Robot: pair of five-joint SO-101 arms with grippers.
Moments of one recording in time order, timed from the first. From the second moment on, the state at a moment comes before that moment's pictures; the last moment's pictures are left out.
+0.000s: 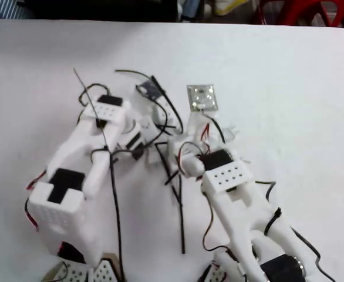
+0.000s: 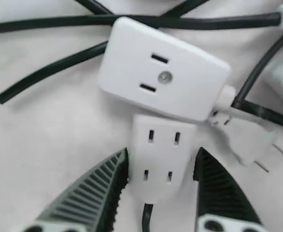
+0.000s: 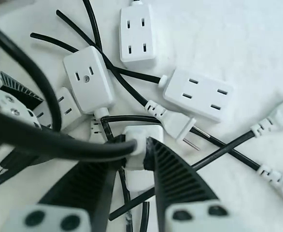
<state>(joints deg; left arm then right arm) 6.3 18.3 12.2 66.2 -26.4 -25.0 -26.2 50.3 37.5 -14.7</state>
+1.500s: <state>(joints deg) -20.4 -51.5 72.5 52.0 -18.2 -38.4 -4.4 41.0 15.3 12.2</state>
